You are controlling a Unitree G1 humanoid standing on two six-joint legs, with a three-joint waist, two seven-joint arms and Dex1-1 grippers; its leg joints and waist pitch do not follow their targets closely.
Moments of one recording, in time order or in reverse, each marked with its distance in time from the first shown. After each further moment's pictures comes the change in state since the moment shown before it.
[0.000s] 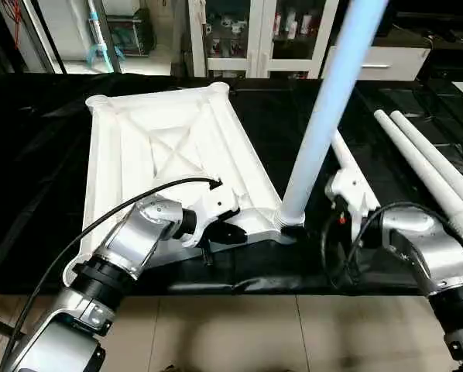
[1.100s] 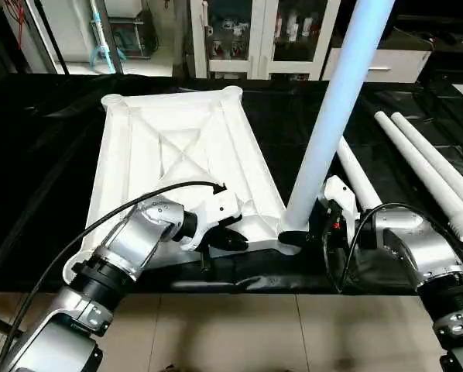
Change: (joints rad) left arm -0.004 0.017 -0.030 -0.013 0.008 -0.007 -0.057; right arm -0.075 0.037 0.018 0.172 -0.028 -0.079 0.117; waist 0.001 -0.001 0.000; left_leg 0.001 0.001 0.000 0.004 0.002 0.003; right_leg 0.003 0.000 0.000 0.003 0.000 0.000
